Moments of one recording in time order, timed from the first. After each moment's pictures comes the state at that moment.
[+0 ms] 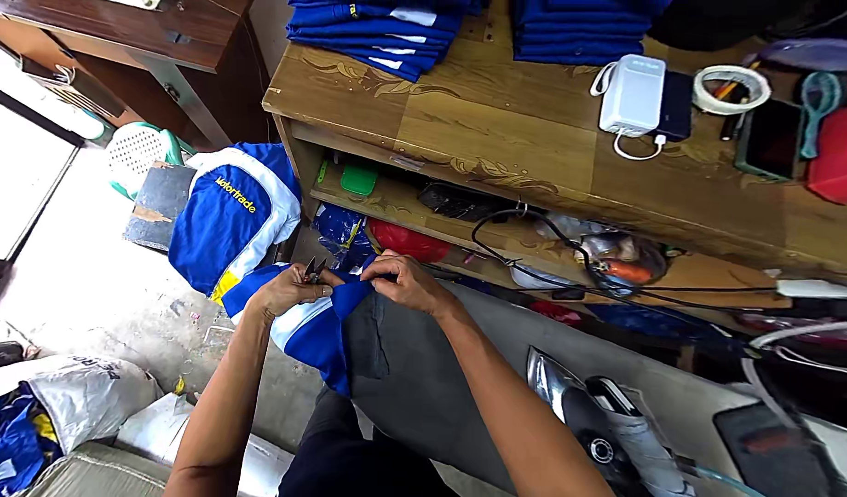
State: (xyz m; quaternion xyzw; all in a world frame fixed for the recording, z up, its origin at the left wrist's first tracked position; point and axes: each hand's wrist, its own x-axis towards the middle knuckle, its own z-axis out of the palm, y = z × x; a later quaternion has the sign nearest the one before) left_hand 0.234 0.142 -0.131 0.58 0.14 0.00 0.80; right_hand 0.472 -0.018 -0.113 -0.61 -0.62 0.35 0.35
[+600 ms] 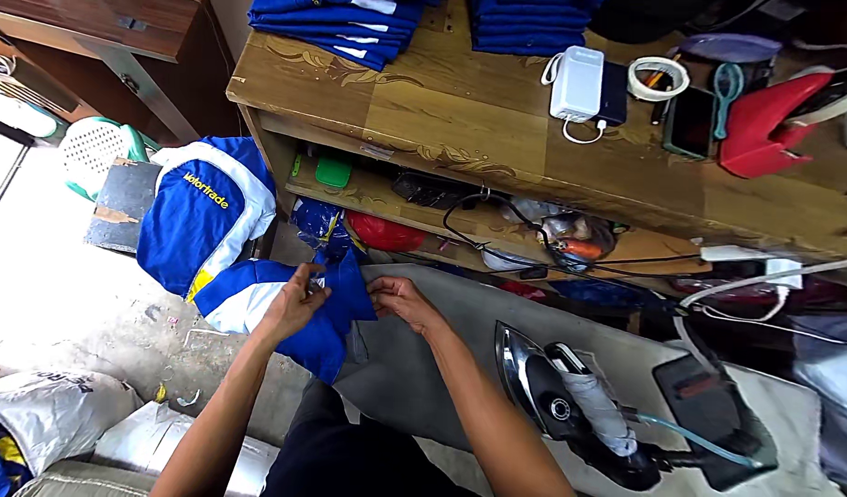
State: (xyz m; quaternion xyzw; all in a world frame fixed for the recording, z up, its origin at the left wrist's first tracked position) left_hand 0.249 0.071 -0.111 0.73 0.32 0.01 0.60; right_hand 0.455 -0.094 -0.143 -0.62 -0.18 0.61 0.46
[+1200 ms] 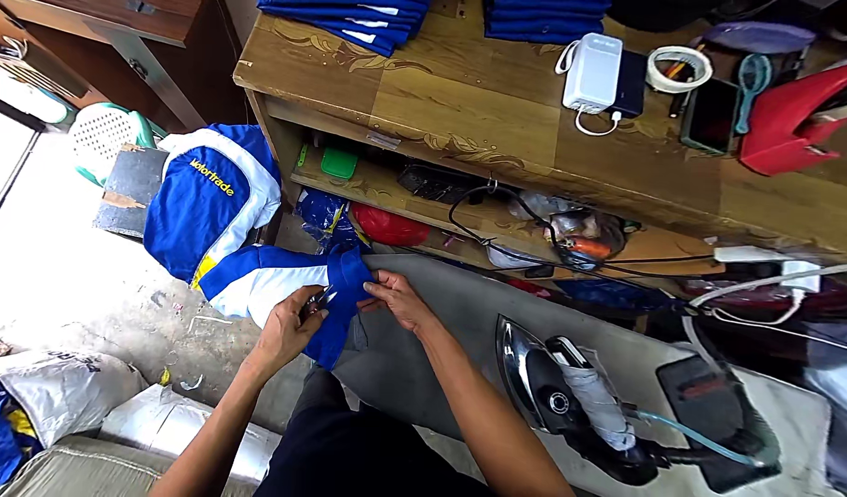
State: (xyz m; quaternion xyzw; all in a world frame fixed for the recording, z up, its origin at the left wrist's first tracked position) left_hand 0.204 0.024 -0.118 0.79 0.33 0.06 0.51; right_hand 0.433 -0.093 -0.143 -0.58 -0.15 0.61 0.51
